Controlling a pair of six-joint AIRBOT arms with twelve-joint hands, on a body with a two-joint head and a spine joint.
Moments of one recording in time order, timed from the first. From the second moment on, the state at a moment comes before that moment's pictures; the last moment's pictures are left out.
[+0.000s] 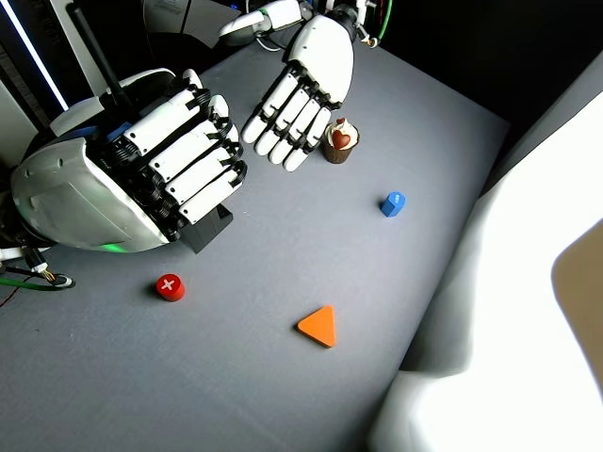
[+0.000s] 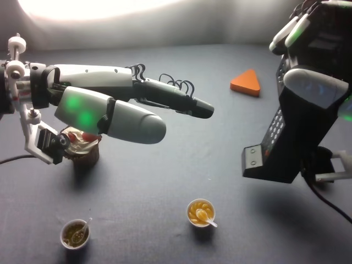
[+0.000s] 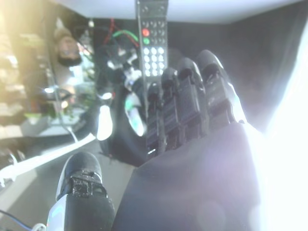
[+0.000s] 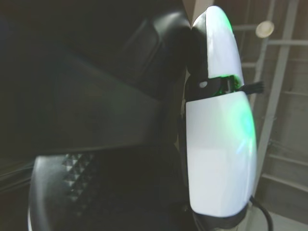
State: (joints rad) left arm 0.43 -0.73 1.41 1.14 -0.95 -0.75; right arm -0.66 -1.19 1.20 0.19 1.60 0.18
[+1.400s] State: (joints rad) left arm 0.38 -0.72 1.34 1.18 -0.77 -1.22; right arm -0.69 -1.23 1.33 0.07 1.62 0.17
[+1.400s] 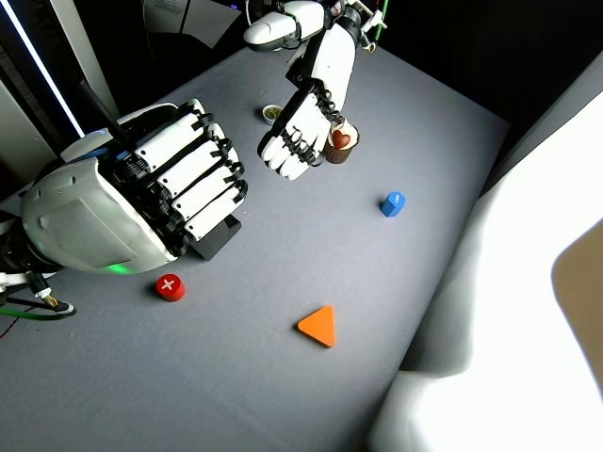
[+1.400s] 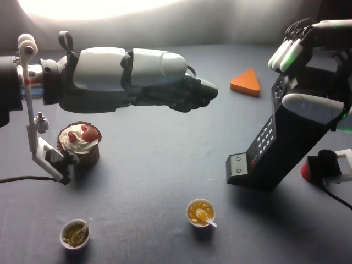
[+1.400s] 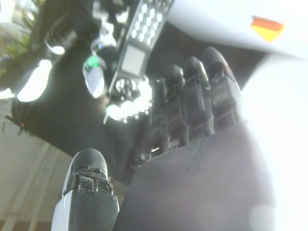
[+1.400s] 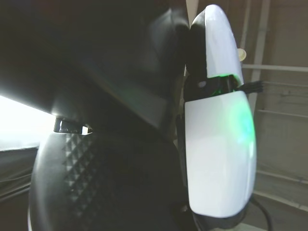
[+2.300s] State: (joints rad) left arm 0.39 -0.71 1.34 1.35 -0.79 -1.32; right arm -0.69 -1.23 1.32 -0.05 1.64 0.16
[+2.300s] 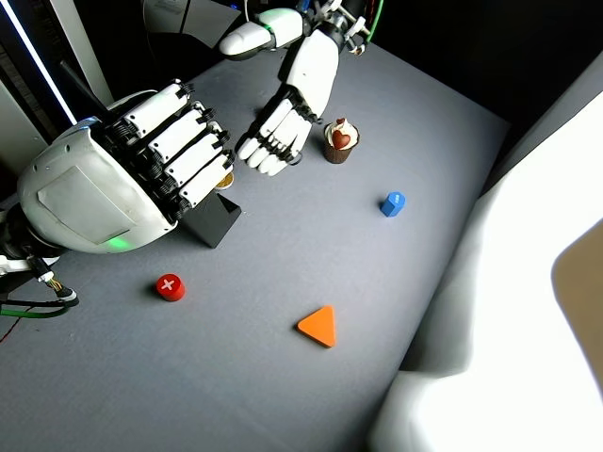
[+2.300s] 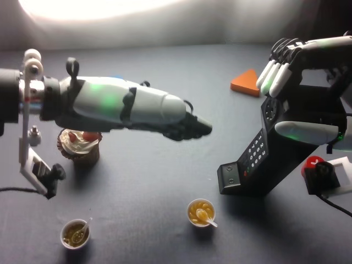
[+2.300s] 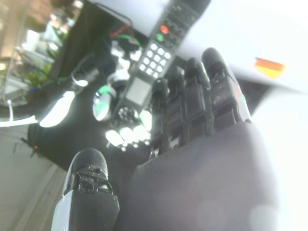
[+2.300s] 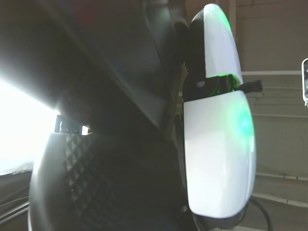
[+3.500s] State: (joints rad) left arm 0.36 -0.67 1.40 1.46 -0.80 -1.29; right arm -0.70 -1.31 1.34 0.03 1.68 0.13
